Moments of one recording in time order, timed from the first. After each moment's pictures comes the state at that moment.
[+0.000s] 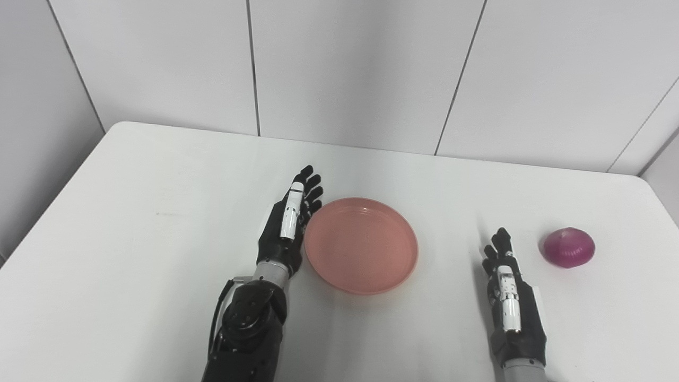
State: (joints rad) left arm -0.28 -0.16 -0.01 0.08 -0.14 0.17 0.03; right arm 0.01 -0.01 -0.01 -0.15 0.04 0.03 -0.02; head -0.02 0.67
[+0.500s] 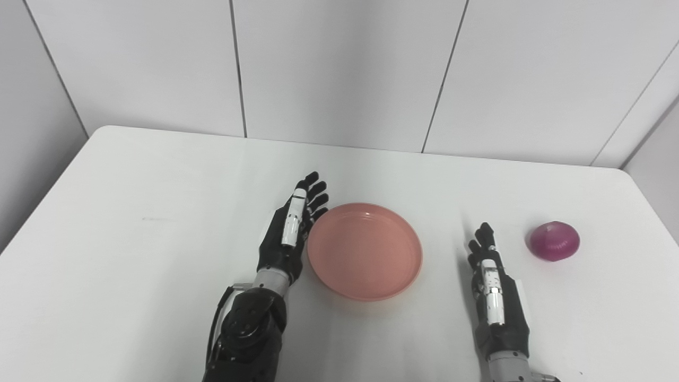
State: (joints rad) left arm -0.27 -0.16 -0.04 0.08 -0.13 0.18 0.02; right arm 0.01 0.00 0.00 -0.15 0.04 0.04 -0.03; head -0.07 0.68
